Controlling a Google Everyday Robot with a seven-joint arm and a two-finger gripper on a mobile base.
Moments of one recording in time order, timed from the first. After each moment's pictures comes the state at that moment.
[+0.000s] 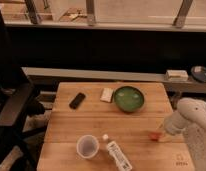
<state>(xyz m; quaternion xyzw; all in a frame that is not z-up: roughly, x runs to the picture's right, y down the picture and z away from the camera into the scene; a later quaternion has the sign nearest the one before) 0.340 0.260 0.782 -0.36 -0.13 0.06 0.92</state>
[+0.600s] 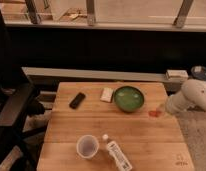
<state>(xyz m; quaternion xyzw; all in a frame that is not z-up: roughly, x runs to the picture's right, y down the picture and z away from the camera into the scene) 0.312 0.103 0.769 -0.24 -0.13 0.06 0.96</state>
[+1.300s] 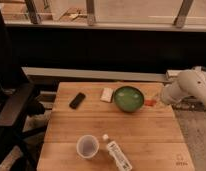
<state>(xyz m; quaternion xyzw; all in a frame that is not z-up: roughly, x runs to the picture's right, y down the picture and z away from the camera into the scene) 0.304 0.084 0.767 -0.22 -0.13 0.07 0.96</state>
